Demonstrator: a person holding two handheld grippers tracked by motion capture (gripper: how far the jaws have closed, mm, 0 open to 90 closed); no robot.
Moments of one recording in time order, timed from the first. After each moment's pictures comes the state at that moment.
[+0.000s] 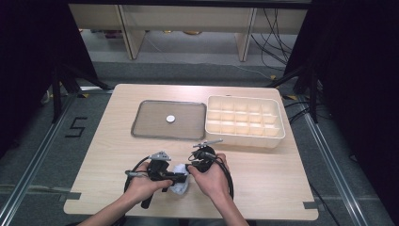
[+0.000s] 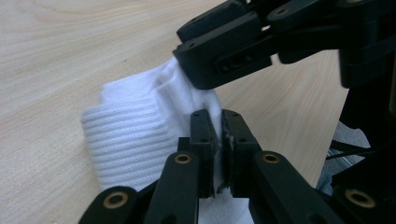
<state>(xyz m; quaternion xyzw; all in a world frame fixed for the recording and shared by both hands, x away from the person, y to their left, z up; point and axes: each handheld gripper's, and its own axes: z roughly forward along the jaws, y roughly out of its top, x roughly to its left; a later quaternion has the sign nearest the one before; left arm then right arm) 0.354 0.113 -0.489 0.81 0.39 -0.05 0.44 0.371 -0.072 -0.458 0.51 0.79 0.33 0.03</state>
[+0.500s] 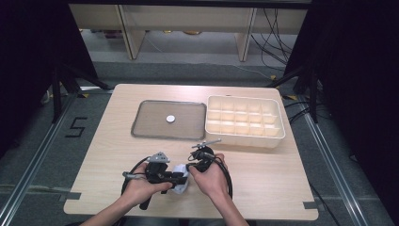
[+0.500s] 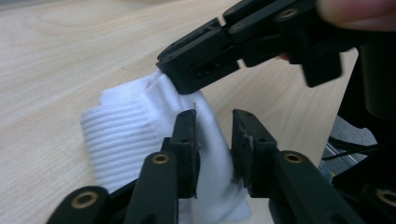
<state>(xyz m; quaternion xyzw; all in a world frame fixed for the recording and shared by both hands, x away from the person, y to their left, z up) 0.342 0.118 -0.479 0.81 0.37 -0.03 0.46 0.373 -0.070 -0.462 0.50 0.80 0.33 0.01</state>
